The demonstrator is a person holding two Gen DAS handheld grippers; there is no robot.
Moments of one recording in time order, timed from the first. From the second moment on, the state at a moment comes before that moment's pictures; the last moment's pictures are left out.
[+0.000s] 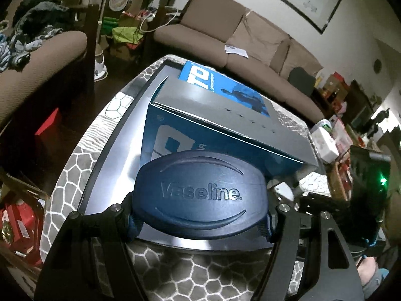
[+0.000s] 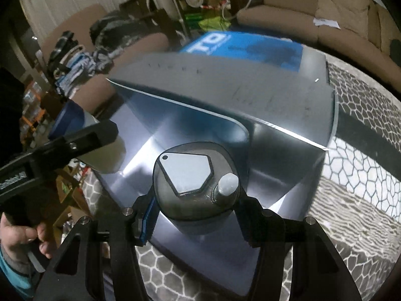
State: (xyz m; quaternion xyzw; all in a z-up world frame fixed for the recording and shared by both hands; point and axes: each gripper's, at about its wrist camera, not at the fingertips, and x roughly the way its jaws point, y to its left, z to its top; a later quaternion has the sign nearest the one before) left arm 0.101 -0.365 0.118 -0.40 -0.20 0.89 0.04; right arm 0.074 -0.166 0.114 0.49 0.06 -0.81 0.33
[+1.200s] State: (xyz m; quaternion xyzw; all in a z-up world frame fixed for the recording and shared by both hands) left arm 0.069 -0.355 0.088 -0.46 -0.18 0.87 0.02; right arm 0.098 -0.120 0.149 0.51 -0.02 -0.81 0.29
